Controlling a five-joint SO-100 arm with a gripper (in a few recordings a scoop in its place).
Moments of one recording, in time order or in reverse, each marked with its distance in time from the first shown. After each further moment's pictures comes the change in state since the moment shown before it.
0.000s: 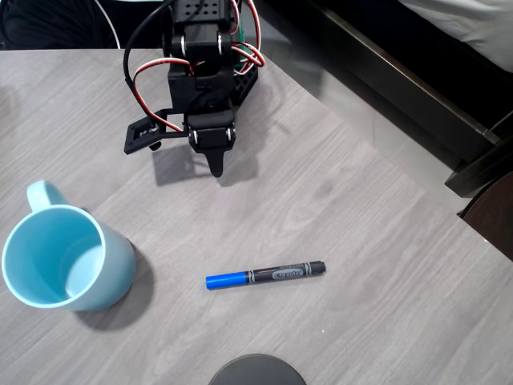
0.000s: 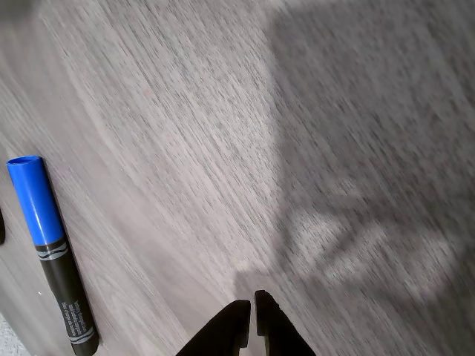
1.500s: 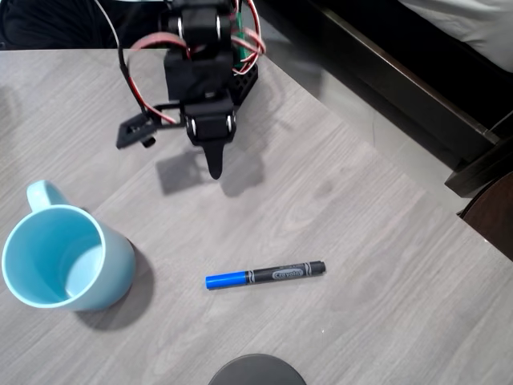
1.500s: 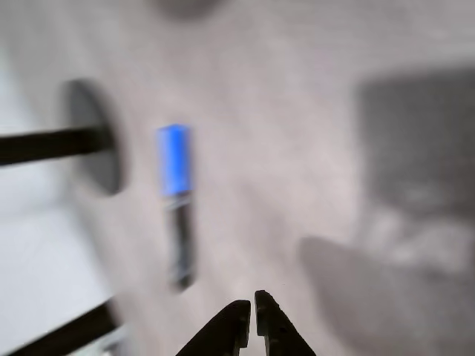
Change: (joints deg) arm -3.3 -1.1 -18.5 1.3 -3.1
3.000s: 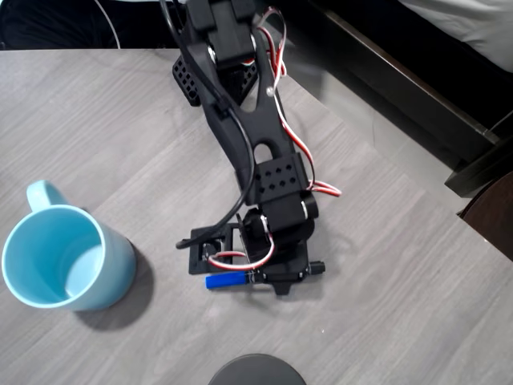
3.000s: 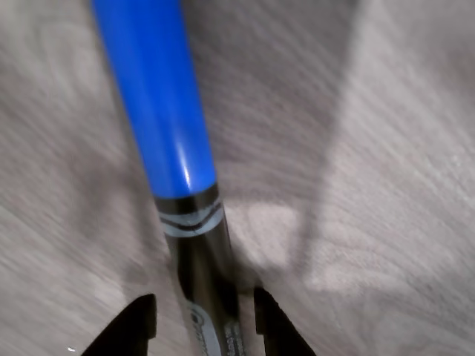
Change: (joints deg) arm -13.4 -122.3 -73.0 -12.0 24.3
